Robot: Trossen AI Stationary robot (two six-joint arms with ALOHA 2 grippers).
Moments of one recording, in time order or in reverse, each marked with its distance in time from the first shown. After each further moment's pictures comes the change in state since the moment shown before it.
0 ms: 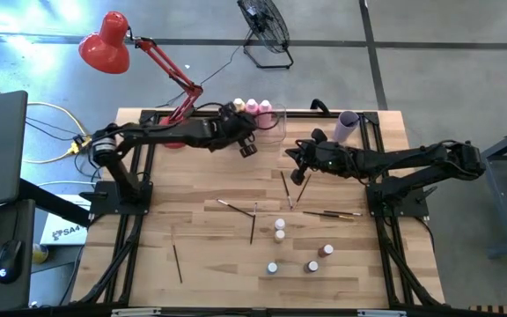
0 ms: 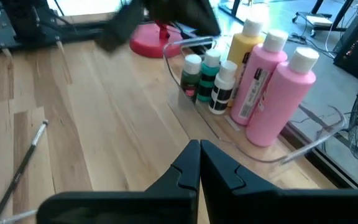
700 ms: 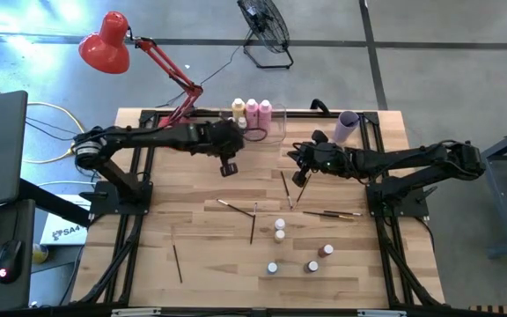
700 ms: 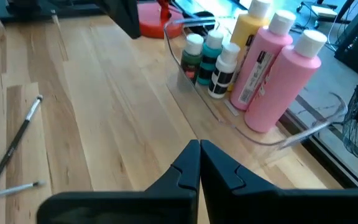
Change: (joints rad) left arm -0.018 -0.138 -0.138 -0.233 0.342 -0.043; right arm 0.000 0.000 0.000 -0.068 -0.005 -0.021
